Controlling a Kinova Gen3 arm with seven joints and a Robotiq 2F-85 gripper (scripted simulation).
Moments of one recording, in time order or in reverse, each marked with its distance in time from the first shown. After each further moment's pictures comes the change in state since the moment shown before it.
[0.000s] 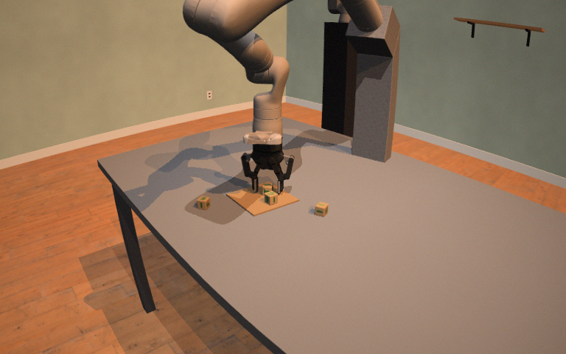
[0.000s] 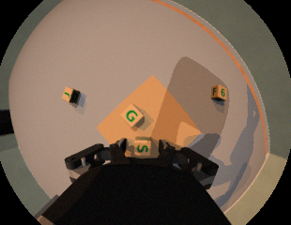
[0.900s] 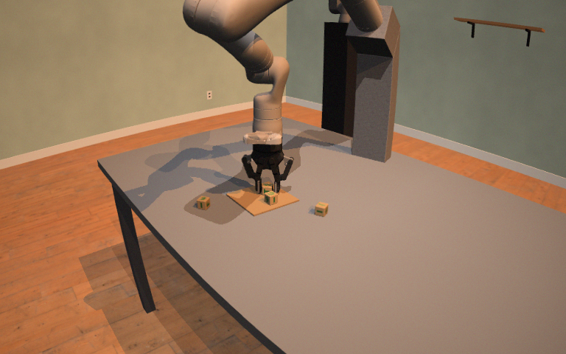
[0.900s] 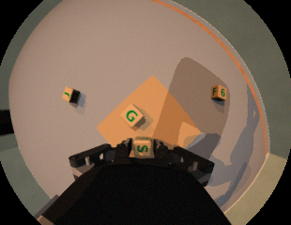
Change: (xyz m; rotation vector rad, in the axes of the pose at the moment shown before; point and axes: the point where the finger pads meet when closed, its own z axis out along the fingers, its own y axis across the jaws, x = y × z) arm 0.000 0.000 0.000 0.000 0.000 0.000
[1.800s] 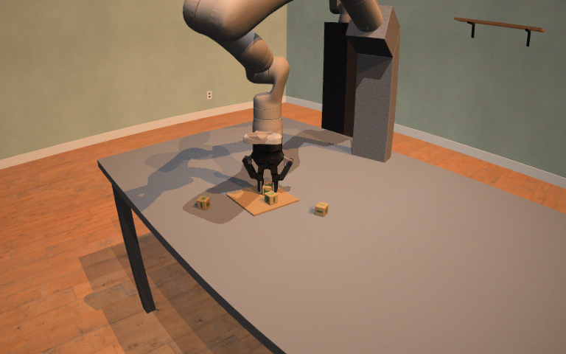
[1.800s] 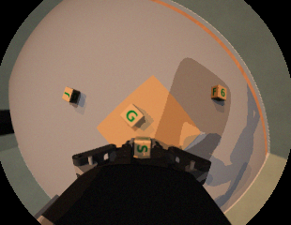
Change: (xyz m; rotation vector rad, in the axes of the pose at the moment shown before) arm 0.000 0.000 0.000 0.000 0.000 0.000
